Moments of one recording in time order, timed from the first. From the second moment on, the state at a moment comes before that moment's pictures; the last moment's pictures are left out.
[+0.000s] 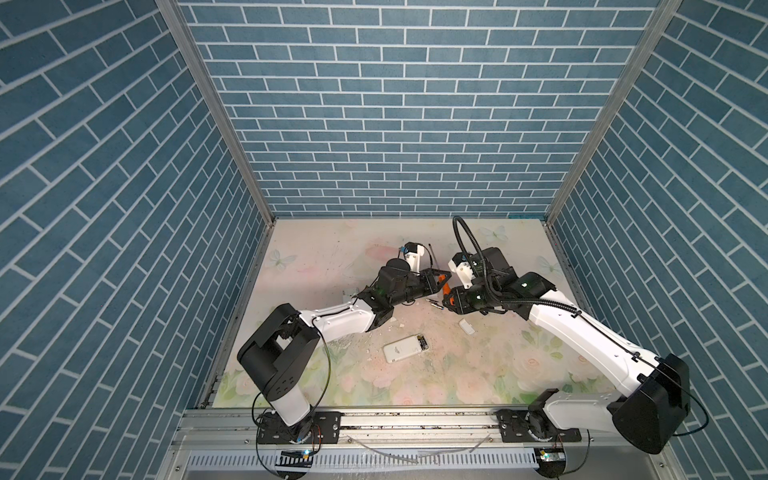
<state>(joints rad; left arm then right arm) -0.76 1.67 0.95 0.54 0.31 -1.00 0.66 1.30 1.13 -0.76 -0.26 0.32</state>
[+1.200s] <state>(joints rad) -0.67 1.70 1.00 0.71 0.20 -1.35 0.74 1.16 0.73 0.19 -0.01 0.47</state>
